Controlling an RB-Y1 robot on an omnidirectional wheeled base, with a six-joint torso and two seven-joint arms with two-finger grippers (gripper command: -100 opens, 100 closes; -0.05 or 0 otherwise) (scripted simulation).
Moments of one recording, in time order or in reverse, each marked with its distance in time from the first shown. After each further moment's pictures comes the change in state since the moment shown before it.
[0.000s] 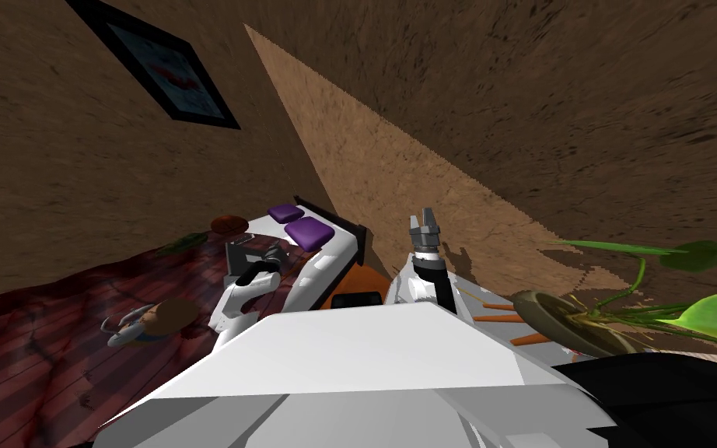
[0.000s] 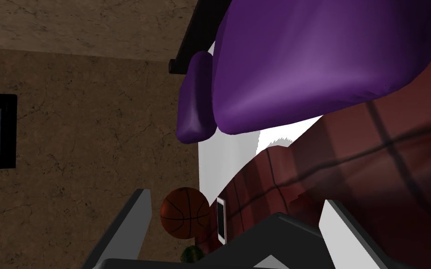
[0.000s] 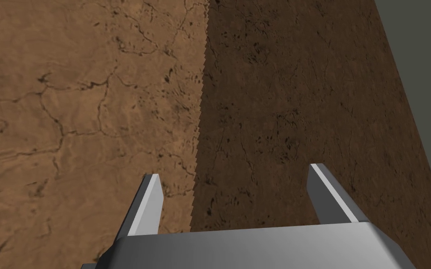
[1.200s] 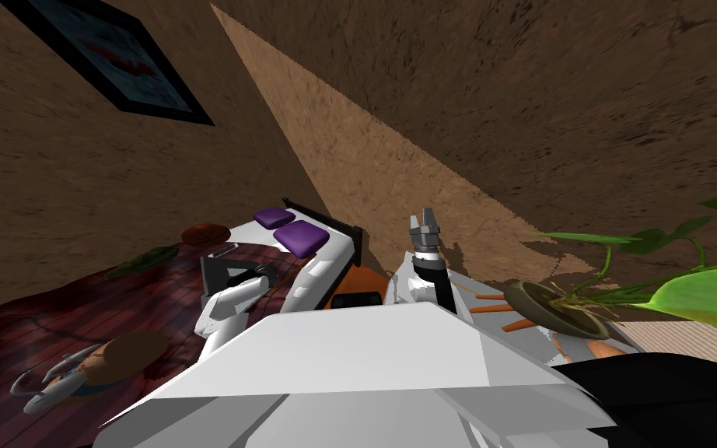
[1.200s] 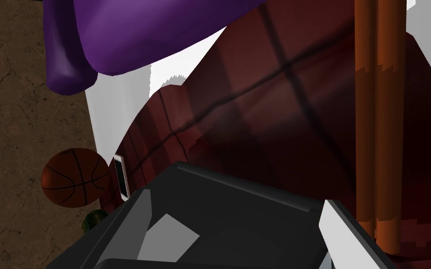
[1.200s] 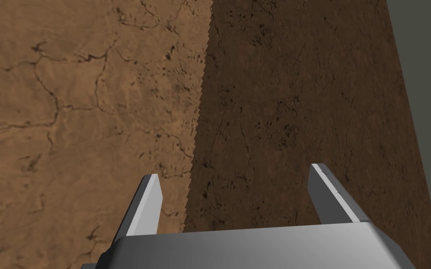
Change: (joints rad) left arm -0.046 0.032 0.151 0.206 -0.015 0.305 0.058; right arm 0.000 0.000 0.000 0.000 0.000 0.000 0.000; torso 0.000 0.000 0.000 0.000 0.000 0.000
